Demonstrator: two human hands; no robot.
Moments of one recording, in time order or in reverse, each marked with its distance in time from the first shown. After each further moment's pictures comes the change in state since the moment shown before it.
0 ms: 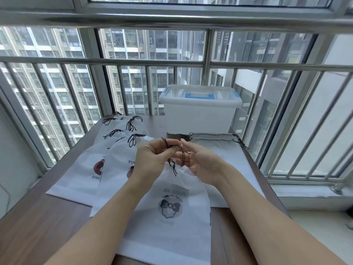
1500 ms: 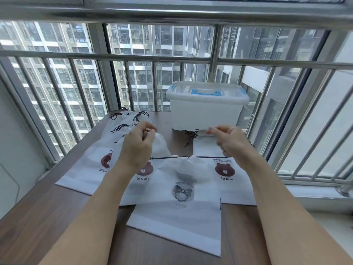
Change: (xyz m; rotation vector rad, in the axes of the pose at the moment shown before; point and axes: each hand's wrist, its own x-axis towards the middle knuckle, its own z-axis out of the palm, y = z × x) left_hand 0.023 0.008 -0.055 0.605 0.100 0.173; right_hand -0.019 -0.034 -0.046 -0.523 0.471 -0.322
